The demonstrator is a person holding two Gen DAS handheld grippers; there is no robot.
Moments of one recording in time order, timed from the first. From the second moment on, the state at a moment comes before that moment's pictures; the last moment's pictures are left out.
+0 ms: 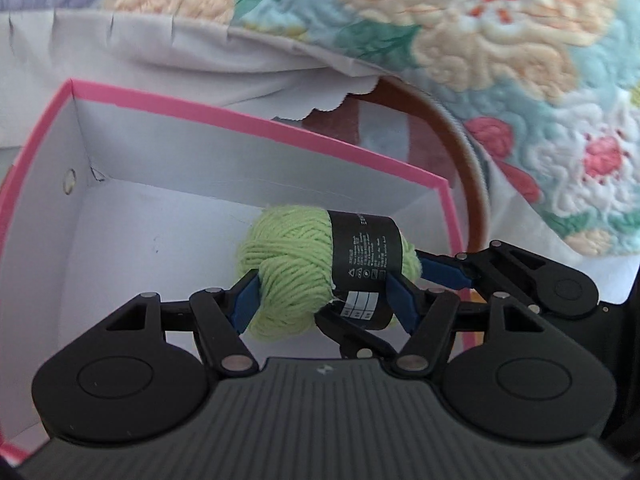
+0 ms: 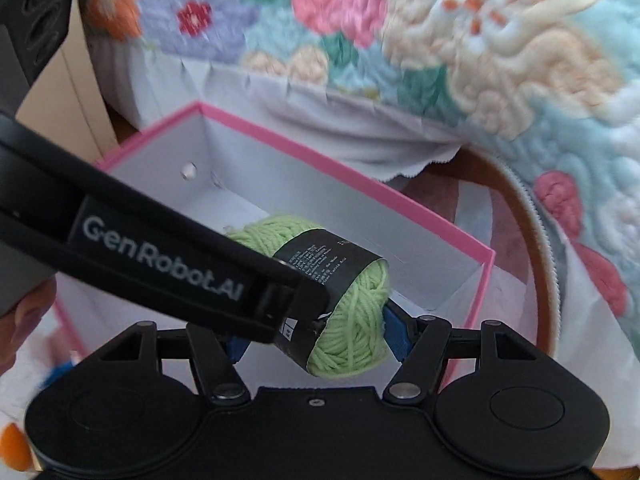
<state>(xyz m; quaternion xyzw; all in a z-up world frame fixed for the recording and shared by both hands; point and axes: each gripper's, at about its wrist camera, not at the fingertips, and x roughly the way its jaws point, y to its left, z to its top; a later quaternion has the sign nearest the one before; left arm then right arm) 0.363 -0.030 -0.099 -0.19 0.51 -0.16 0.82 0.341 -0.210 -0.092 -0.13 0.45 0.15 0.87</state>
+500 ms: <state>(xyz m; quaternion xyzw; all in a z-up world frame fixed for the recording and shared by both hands) 0.377 -0.059 -0.122 -0.20 0.52 -0.15 0.82 0.333 -0.218 -0.099 -0.18 0.45 0.15 0.86</state>
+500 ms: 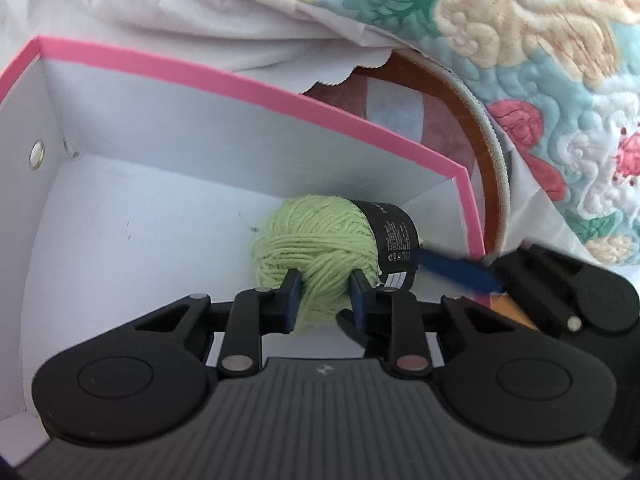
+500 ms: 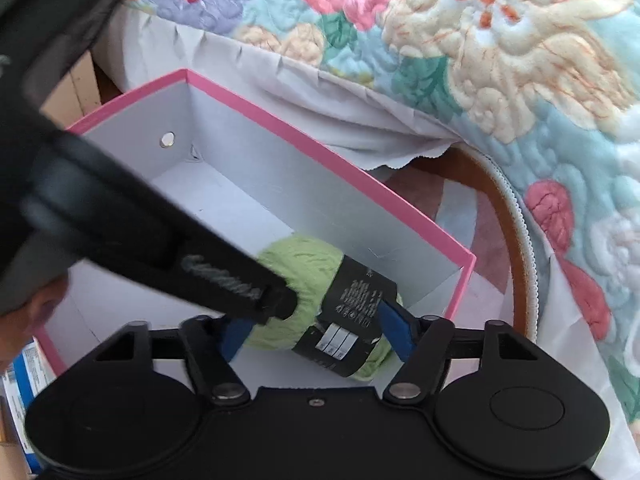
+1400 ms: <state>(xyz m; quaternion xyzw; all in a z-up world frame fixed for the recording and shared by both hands) 0.280 -0.028 -0.015 -0.05 0.53 -0.13 0.84 0.266 -0.244 -0.032 -0.03 0.47 0.16 0.87</state>
